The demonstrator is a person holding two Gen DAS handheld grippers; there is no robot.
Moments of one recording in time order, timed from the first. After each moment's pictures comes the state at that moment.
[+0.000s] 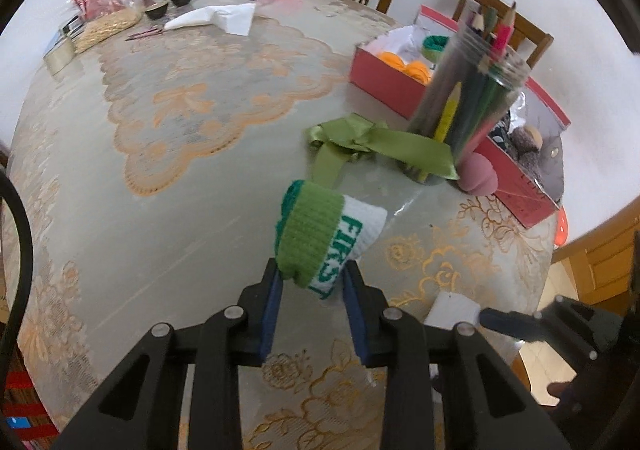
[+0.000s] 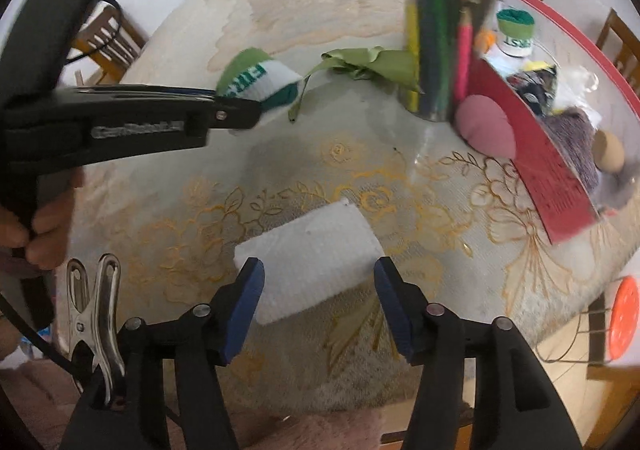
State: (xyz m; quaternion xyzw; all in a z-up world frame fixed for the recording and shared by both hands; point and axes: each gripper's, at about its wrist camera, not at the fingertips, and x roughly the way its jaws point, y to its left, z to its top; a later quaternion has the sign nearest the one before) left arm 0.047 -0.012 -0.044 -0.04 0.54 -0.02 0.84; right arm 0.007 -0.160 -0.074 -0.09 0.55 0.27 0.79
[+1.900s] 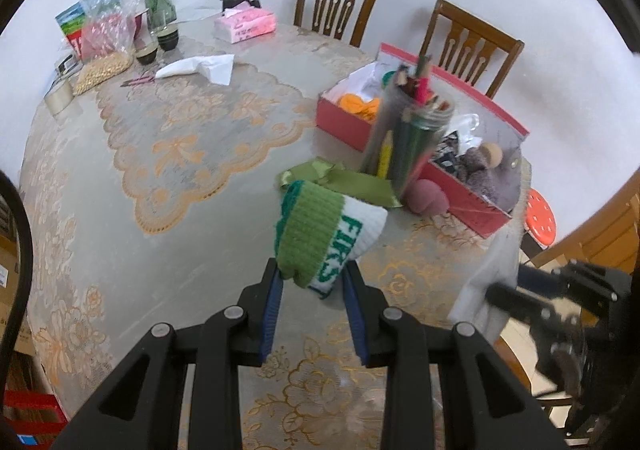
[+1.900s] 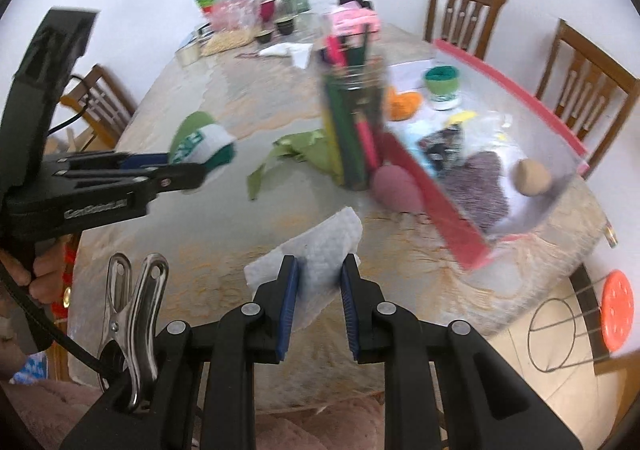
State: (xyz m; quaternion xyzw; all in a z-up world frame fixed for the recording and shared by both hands) left arm 0.030 -0.038 0.010 -0.01 0.49 -0.05 0.87; right arm 0.000 -0.222 -0.007 -0.04 0.47 0.23 0.85
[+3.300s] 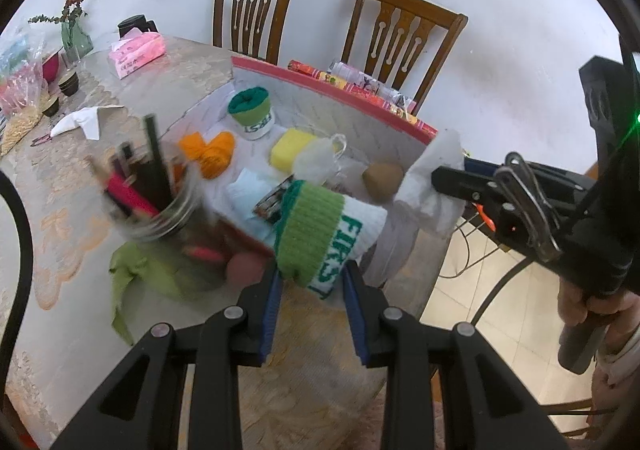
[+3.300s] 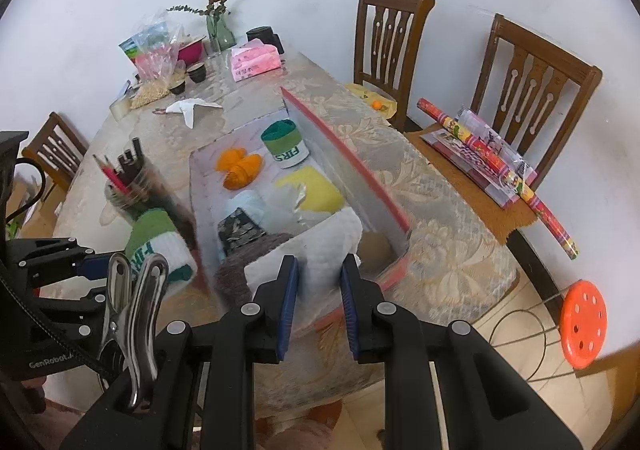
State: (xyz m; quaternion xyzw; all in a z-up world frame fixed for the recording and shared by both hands) left arm 0.107 -0.207 0.018 0.01 0.50 -0.13 0.86; right arm 0.124 -0.367 0.017 -0.02 0.45 0.18 0.88
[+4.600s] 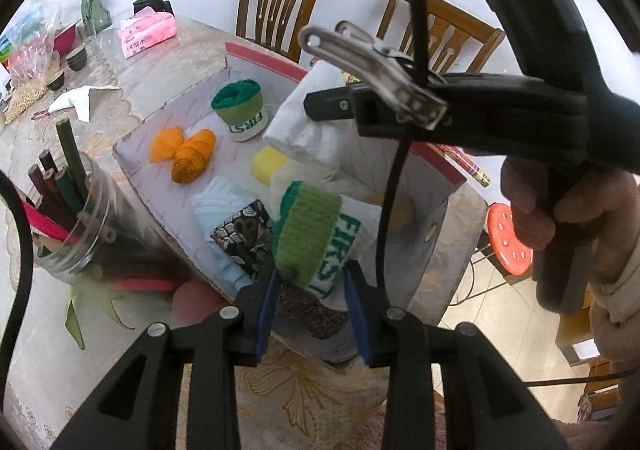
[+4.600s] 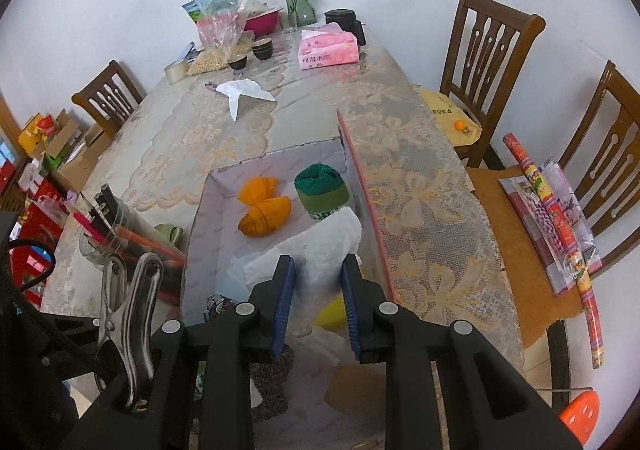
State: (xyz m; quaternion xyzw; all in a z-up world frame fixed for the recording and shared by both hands) left arm 0.145 -0.243 -0.010 -0.04 0.51 -0.08 0.86; right arm 0.245 -0.324 0.001 -0.08 0.45 0.33 0.83
